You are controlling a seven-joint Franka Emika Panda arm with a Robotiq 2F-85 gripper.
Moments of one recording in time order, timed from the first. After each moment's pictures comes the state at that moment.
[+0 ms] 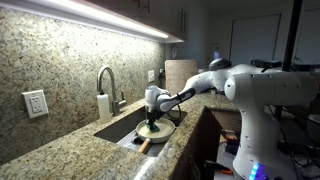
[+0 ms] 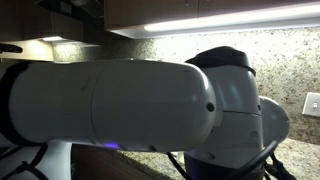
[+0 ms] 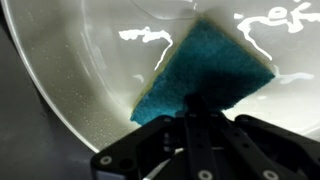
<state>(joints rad) 1.81 -1.48 -1.96 -1.72 -1.81 2.06 0.58</state>
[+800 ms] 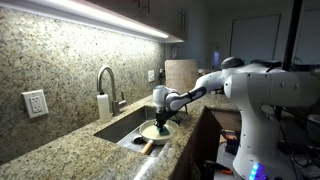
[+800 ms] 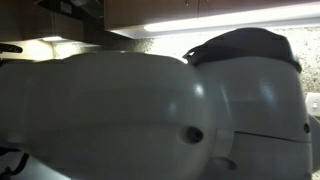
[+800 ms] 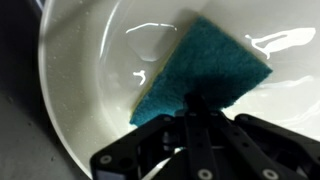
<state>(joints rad) 1.60 -1.47 -1.93 -1.97 -1.81 1.94 0.79</state>
